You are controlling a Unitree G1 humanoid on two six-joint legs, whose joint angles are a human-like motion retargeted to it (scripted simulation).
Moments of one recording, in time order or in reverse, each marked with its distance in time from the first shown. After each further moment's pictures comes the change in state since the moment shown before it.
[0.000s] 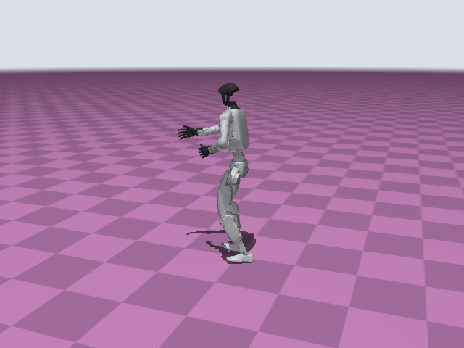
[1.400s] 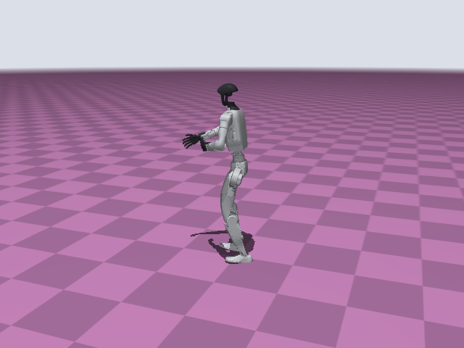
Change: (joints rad) left arm -0.186 -0.038 -0.066 -0.034 -0.038 0.070 -0.191; right arm 0.197 -0.150 0.020 -0.095 0.044 0.068 0.141; waist -0.046 -0.015 -0.077; left_leg -0.058 -0.037 -0.051 -0.138 0.041 -0.045; right_leg -0.059 -0.046 -0.098 -0.026 0.054 0.010
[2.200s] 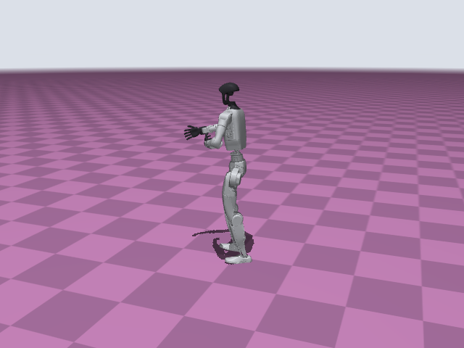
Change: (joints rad) left arm -0.040 0.040 -0.065 -0.039 -0.003 -0.028 -0.238; right arm -0.003 -0.128 -0.061 -0.137 0.207 0.006 0.234; waist -0.022 0.030 -0.061; left_leg 0.120 -0.059 0.043 -0.279 0.118 -0.030; right_leg 0.029 -0.005 0.036 -0.088 0.059 0.026
